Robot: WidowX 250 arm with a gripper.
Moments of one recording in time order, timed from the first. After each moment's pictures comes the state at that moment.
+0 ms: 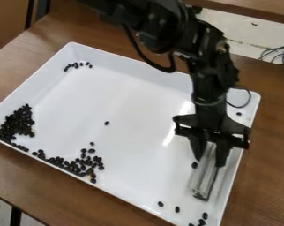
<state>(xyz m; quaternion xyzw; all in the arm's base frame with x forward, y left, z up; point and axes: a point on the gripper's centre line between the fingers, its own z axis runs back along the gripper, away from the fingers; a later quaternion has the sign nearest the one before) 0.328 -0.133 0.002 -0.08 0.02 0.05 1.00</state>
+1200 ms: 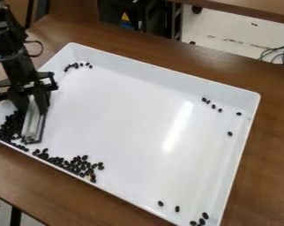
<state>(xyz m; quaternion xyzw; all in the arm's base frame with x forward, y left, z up) 0.266 0.155 0.001 -0.04 0.06 0.32 0.94</state>
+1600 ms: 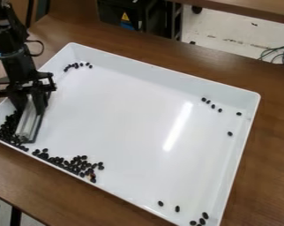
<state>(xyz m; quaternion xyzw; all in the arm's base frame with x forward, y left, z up) 0.266 0.158 0.002 -0.03 0.07 0.28 0.96</state>
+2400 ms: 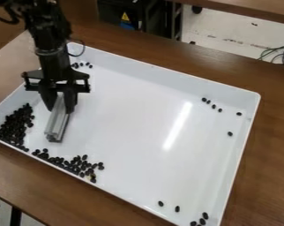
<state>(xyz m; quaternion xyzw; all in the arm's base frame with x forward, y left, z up) 0.299 0.069 0.022 0.01 0.03 0.19 0.98</state>
